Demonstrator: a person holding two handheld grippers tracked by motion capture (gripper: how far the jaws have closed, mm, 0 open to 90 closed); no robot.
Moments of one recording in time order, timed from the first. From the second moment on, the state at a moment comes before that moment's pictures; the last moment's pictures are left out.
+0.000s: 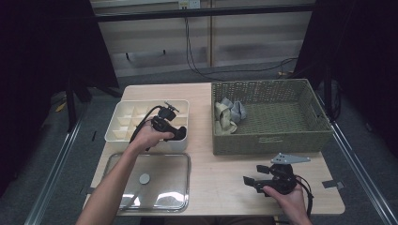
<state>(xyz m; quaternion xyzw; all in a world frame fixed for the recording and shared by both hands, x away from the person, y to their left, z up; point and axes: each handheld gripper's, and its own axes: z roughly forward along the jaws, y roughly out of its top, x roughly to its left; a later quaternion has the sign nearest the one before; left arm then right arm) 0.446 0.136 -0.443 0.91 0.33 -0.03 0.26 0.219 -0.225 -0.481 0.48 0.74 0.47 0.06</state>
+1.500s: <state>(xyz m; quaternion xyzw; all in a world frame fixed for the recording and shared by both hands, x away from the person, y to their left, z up) 0.438 0.151 -0.447 0.90 0.33 -0.05 0.27 0.221 -0.222 -0.482 0.48 0.74 0.46 0.06</state>
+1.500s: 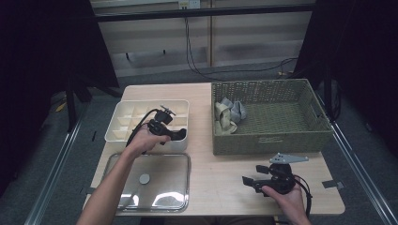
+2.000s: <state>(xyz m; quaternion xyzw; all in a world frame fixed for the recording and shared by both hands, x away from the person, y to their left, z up) 0.437 0.164 -0.440 0.89 0.32 -0.05 0.32 0.226 -0.221 -0.482 0.48 0.74 0.46 0.06</state>
